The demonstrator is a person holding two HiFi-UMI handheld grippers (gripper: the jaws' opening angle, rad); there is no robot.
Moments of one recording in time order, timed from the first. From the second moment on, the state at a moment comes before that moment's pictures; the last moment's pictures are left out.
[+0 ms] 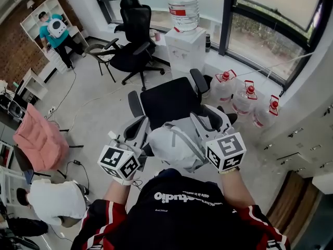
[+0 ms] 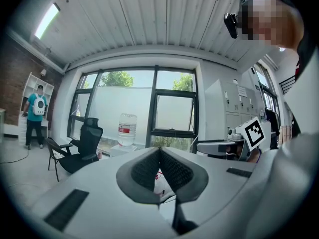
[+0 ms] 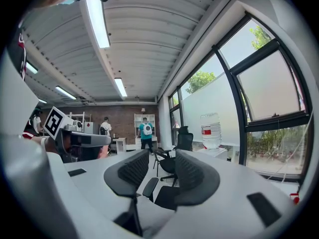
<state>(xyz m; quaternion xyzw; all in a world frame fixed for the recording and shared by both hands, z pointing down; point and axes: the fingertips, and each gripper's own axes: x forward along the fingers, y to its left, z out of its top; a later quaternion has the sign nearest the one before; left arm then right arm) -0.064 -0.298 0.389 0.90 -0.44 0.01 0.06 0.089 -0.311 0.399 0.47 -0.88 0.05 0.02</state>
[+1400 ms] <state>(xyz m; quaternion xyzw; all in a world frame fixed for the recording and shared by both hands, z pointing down) -0.076 -0.296 0.388 0.89 -0.45 0.01 0.05 0.080 -0.311 0.391 0.50 -0.87 0.02 0.01</state>
